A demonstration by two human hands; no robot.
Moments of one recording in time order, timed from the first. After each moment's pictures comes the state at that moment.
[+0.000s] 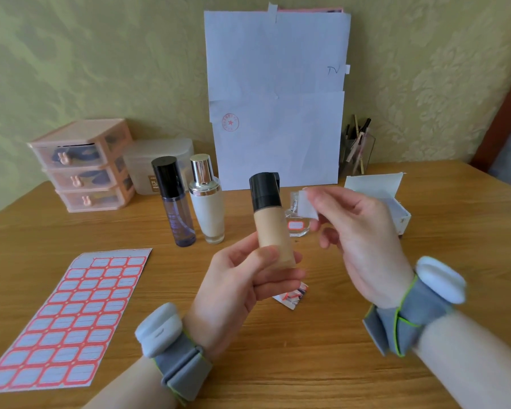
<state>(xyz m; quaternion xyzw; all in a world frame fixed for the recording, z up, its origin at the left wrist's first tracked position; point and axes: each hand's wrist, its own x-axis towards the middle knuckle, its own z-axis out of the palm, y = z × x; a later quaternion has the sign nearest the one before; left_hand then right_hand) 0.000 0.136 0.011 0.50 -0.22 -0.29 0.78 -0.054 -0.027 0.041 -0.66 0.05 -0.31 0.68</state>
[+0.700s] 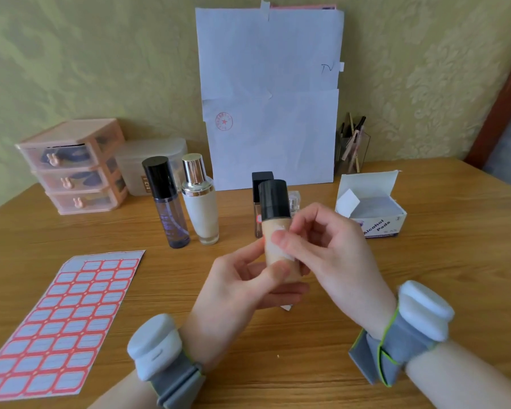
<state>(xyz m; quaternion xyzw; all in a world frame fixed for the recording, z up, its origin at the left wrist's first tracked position) -0.005 0.135 0.005 0.55 -0.28 -0.28 0.74 -0.063 -0.010 0.026 -0.74 -0.01 -0.29 0.61</state>
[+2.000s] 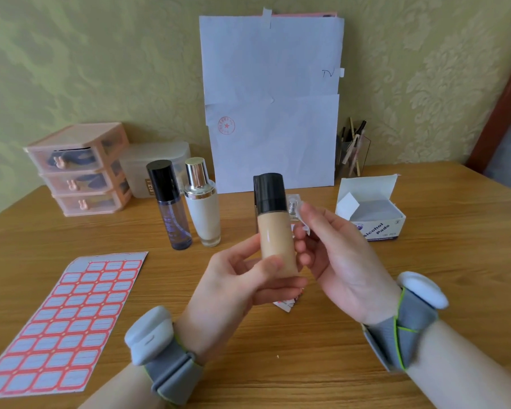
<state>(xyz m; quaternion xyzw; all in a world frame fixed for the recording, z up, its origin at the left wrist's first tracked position) -0.004 0.136 0.012 0.51 -0.26 -0.29 0.76 -0.056 -0.015 0.032 -0.49 0.02 -0.15 0.86</state>
